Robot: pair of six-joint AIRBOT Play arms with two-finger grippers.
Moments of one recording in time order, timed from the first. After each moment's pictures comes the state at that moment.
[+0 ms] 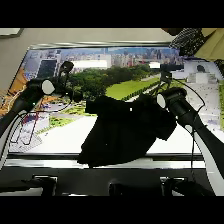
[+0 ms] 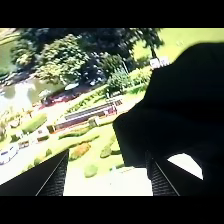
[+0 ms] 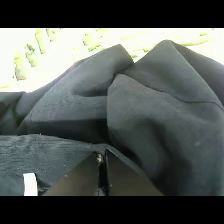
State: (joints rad) left arm -0.27 -1.48 1.35 1.41 -0.90 -1.31; right arm 0.33 -1.29 1.16 -1.71 0.93 2.30
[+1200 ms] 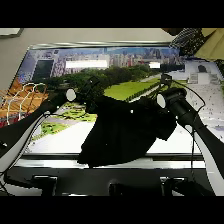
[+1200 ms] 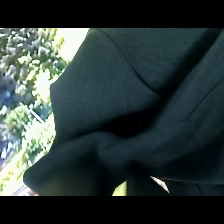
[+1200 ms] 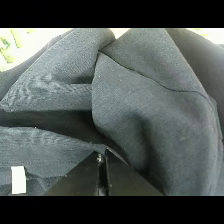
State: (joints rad) left arm -0.40 -1.66 1.36 1.31 -0.79 -1.02; right arm 0.33 -1.29 1.16 -1.71 1.02 2.29
